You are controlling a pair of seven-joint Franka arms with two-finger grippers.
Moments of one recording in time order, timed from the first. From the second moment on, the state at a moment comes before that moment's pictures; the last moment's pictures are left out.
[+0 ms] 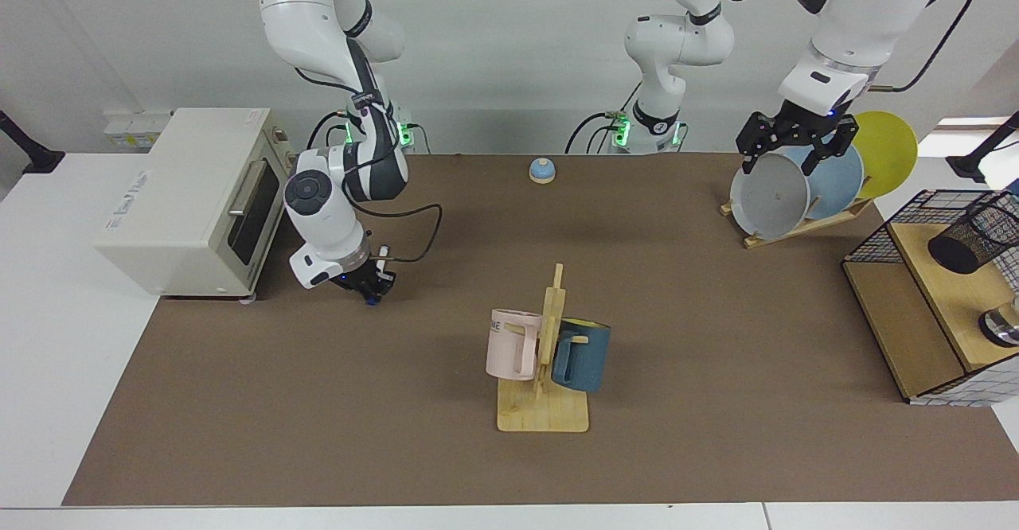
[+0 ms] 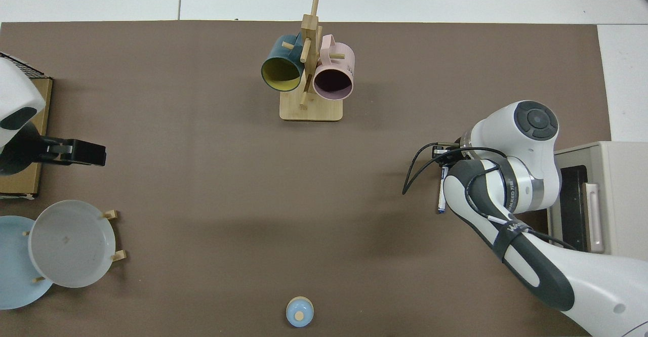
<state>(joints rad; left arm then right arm) -0.16 -0.06 0.10 -1.66 0.02 1.63 0.04 0.02 0.31 0.11 -2.04 0.02 2.30 0.29</state>
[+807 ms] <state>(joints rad) -0.16 -0.06 0.10 -1.66 0.02 1.63 0.04 0.05 0.28 0.11 -1.99 0.02 2.25 0.29</state>
